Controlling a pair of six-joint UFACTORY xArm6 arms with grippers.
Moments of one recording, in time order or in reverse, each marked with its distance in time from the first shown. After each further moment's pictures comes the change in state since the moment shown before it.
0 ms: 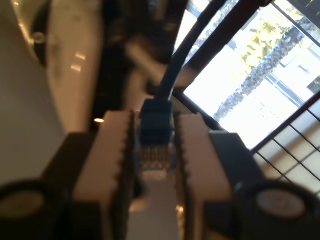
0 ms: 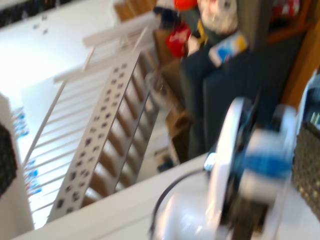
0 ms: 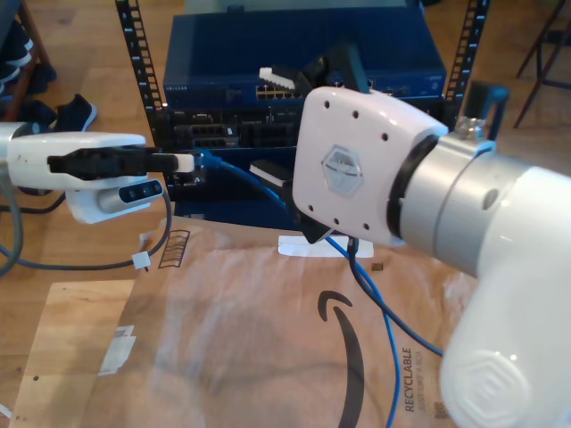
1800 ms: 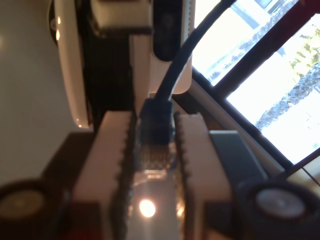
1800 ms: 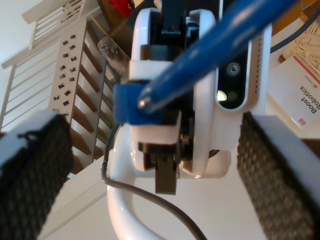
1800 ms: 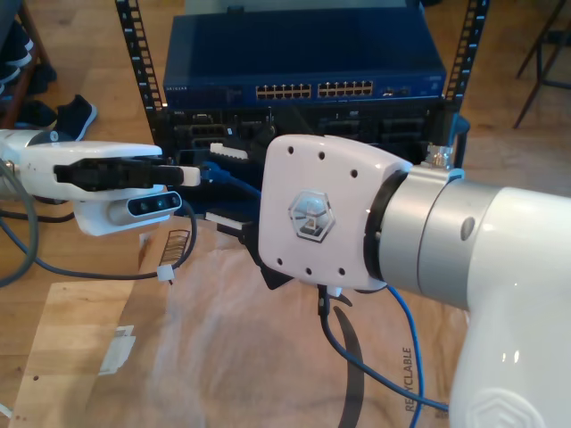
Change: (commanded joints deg) left arm -2.8 -0.5 1.4 -0.1 7.1 -0.1; right arm 4.7 0.8 1.1 -0.3 4.0 8.4
